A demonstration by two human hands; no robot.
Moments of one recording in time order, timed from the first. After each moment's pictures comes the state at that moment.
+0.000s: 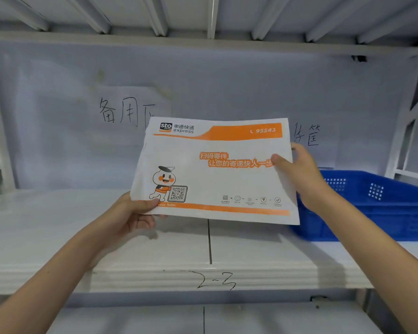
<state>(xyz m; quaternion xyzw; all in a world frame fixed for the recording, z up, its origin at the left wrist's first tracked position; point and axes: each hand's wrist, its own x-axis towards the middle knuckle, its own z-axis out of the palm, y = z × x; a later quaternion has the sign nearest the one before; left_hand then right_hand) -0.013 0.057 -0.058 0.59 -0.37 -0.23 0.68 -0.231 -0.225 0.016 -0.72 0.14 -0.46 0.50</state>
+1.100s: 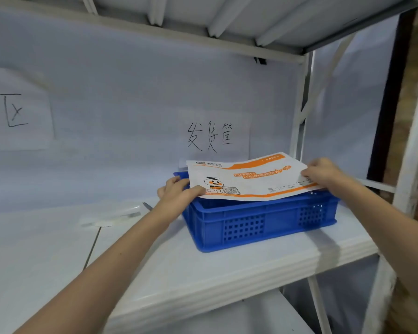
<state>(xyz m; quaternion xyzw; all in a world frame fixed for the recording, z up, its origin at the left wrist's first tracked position) -0.151 -0.235 -0.029 0.74 -0.45 -0.11 0.50 -0.402 -0.456 0.024 -0.73 0.53 -0.37 0.23</state>
